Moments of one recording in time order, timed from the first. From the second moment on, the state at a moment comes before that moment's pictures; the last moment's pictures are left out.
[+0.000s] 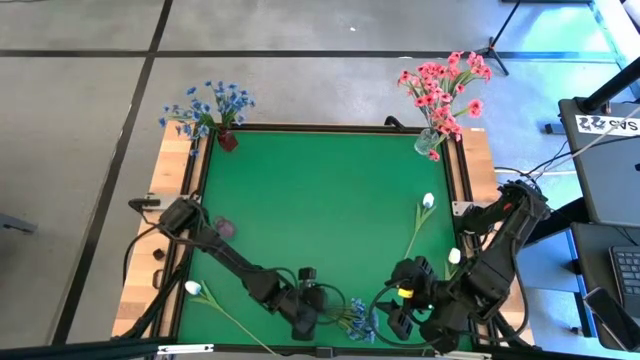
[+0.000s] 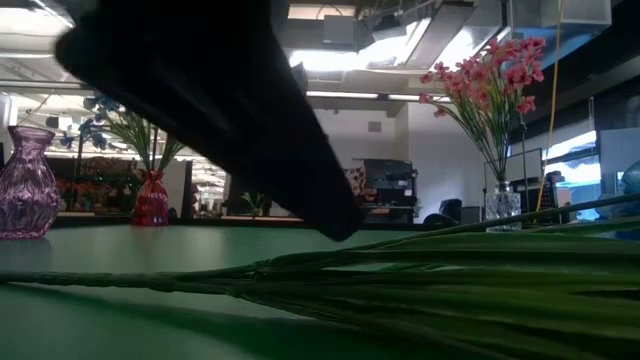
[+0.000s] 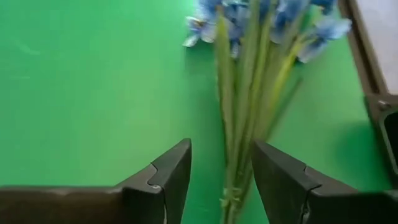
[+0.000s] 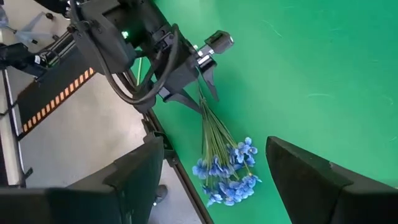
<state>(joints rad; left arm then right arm) -0.59 2.10 1.39 -0.23 -0.36 -0.48 0.86 1.71 1.80 -1.14 0.53 1.41</state>
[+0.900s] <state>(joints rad) -0.55 2.15 1.39 -0.13 -0.31 -0.58 0.84 1.69 1.80 -1.15 0.53 1.48</state>
